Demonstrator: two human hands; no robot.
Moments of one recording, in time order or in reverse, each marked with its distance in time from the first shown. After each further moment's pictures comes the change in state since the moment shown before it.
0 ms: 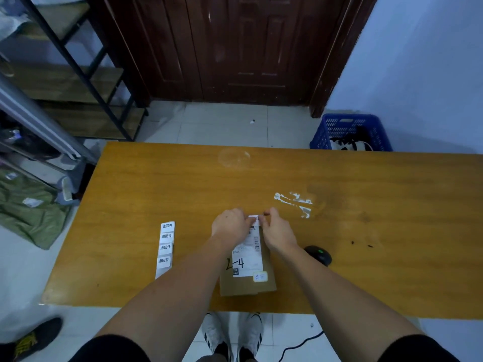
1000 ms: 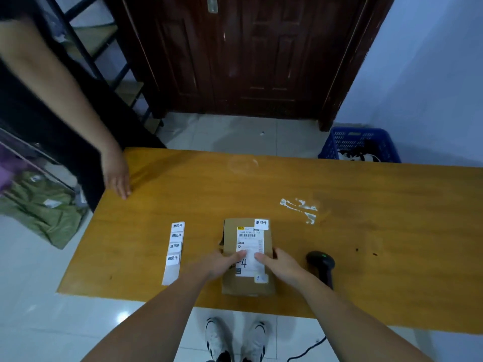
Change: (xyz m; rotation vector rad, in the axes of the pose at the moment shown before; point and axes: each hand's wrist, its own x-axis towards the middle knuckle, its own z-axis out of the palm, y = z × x) left_hand -0.073 -0.076 0.025 -0.571 -0.394 -0.251; right_hand -0.051 0.043 0.016 0.283 -0.422 0.189
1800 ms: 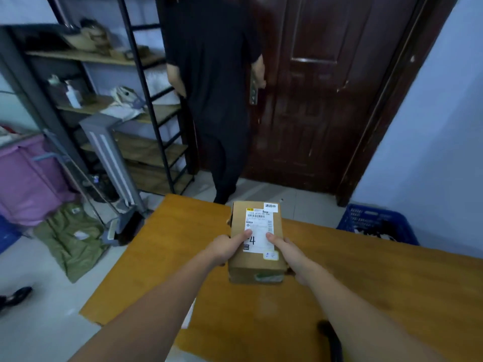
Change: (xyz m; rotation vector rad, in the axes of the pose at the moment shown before) left_hand -0.110 0.100 -0.101 -0.253 0.248 0.200; right_hand -0.068 -0.160 -0.042 0.225 -0.006 -0.261
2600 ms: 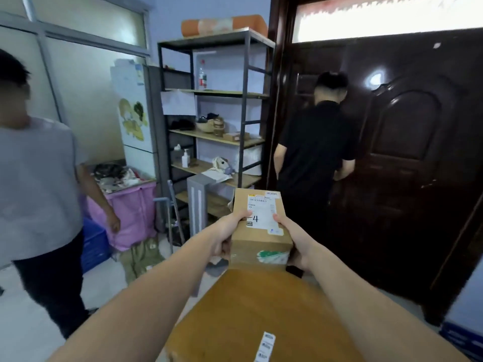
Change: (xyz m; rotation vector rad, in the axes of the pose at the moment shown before) left_hand -0.164 0.012 -0.256 -0.472 0.272 0.134; right_hand -0.078 -0.209 0.218 -0.005 -0.354 -0.214
